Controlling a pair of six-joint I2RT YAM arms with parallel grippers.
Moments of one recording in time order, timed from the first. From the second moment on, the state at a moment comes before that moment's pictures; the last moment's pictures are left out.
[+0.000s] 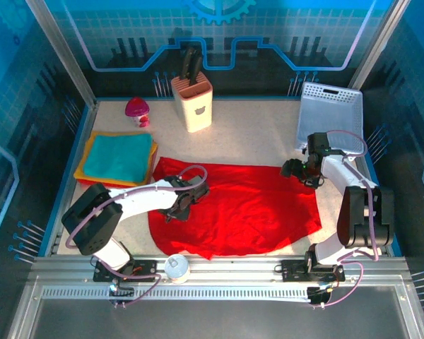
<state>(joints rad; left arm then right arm) -0.78 1.59 0.88 -0.90 -0.35 -0.62 -0.04 1.53 0.95 -0.70 -0.17 0.37</state>
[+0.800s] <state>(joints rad) -0.67 1.63 1.10 -0.98 -0.34 -0.47 -0.04 1.53 0.95 -0.70 -0.18 0.37</state>
